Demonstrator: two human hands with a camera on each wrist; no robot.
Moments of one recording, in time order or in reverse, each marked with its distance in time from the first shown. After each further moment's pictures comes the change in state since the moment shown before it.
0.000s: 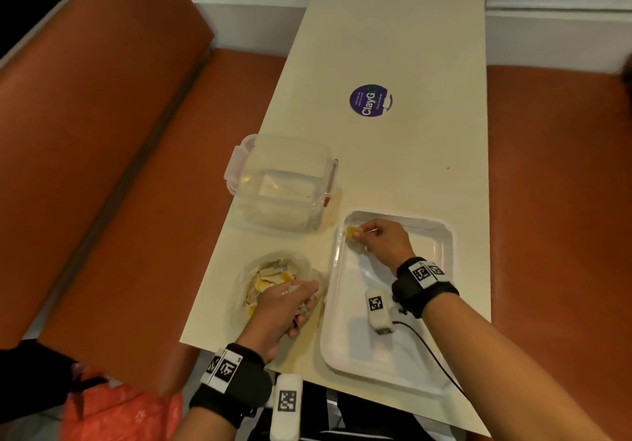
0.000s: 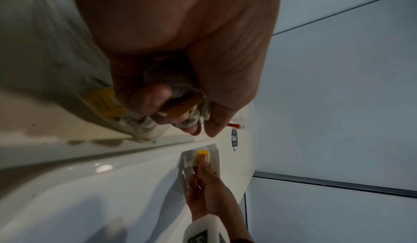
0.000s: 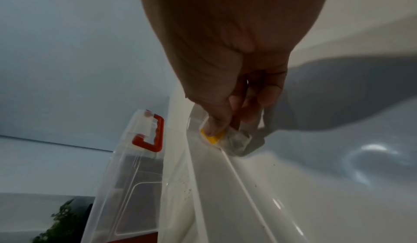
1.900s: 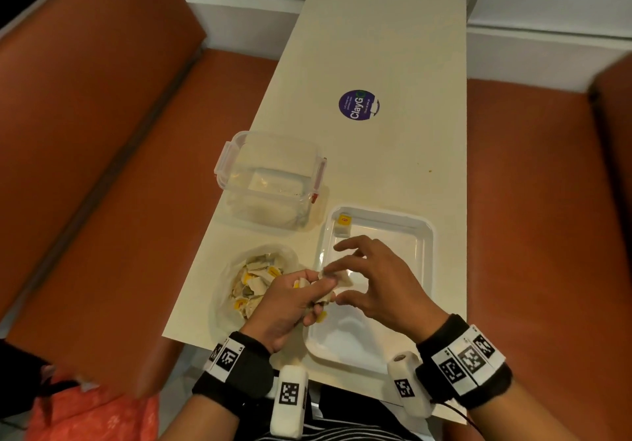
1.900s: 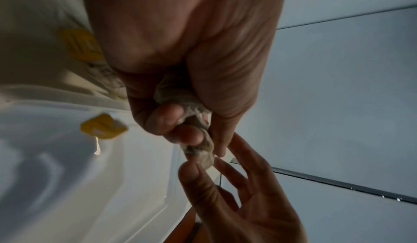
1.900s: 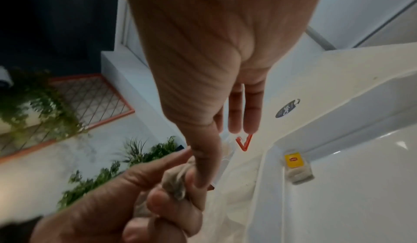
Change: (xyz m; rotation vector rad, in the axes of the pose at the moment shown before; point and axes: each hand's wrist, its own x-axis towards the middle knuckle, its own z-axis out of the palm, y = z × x) left_hand -0.021 0.012 0.033 -0.149 -0.233 0.107; right_hand -0.147 -0.040 -0.040 -0.693 -0.223 -0.732
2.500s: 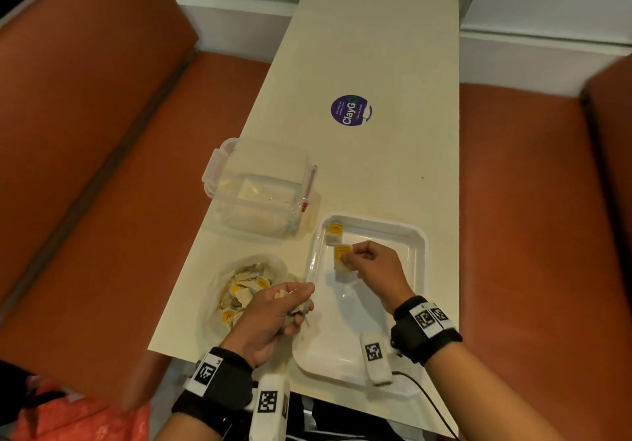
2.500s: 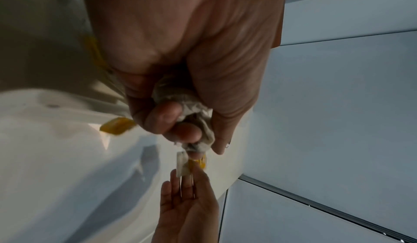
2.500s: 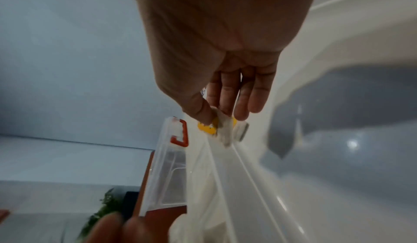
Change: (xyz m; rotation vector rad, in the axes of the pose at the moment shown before) left_hand 0.010 -0.005 -0.010 -0.129 0.066 -0.091; right_hand 0.043 0.069 0.040 0.821 0.269 0.731
